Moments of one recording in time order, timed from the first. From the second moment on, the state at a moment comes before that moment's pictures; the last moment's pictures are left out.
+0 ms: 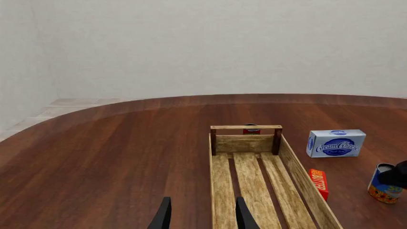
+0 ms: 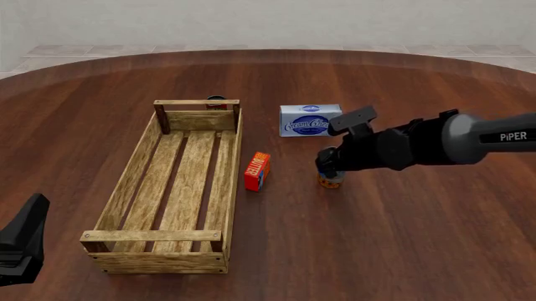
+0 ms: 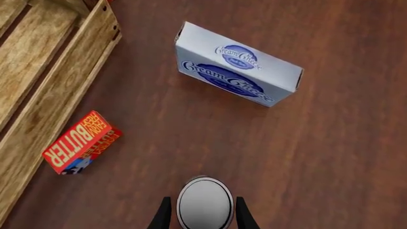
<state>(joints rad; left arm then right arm) 0.00 0.01 -0.01 0.01 0.00 0.36 1.81 -0.96 0.05 -0.10</state>
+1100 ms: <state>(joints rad) 0.00 0.01 -0.01 0.01 0.00 0.37 1.77 -0.93 0.06 -0.11</state>
